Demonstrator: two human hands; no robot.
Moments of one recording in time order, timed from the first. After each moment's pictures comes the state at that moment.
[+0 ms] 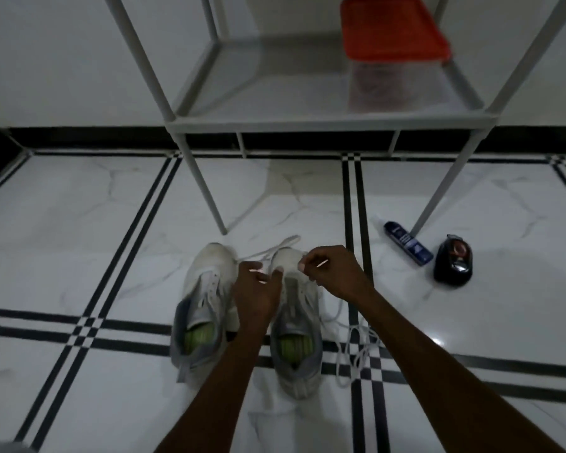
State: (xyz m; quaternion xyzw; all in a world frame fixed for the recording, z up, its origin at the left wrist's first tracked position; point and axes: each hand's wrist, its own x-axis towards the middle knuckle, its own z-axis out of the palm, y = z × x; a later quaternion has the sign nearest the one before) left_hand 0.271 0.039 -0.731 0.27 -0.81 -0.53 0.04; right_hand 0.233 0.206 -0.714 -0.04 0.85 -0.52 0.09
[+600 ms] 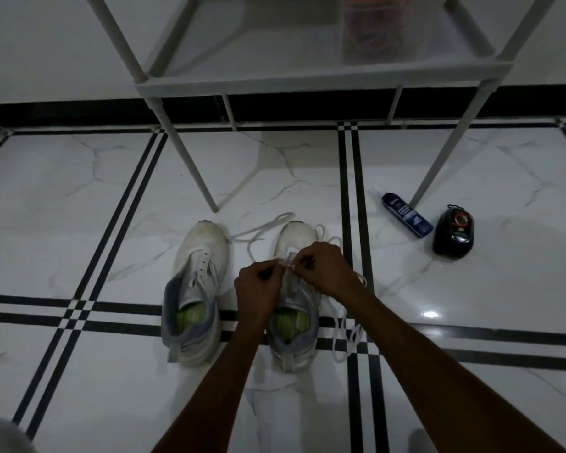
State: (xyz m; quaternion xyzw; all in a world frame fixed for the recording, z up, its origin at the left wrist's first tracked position) left_hand 0.296 0.044 -0.758 0.15 -0.86 -0.49 0.03; right_hand 0.252 0.197 -0.753 -0.09 0.90 -0.42 0.09
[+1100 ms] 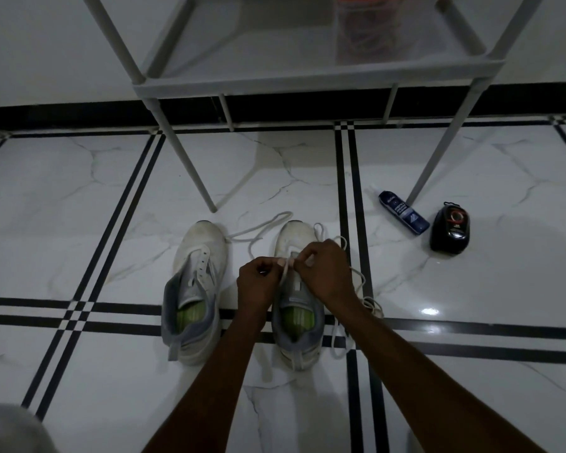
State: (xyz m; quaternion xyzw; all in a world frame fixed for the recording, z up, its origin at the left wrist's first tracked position) left_hand 0.290 0.046 -0.763 0.23 -0.77 -0.59 -0.04; right_hand 0.269 0.183 -0.757 0.05 0.91 -0.40 -0.01
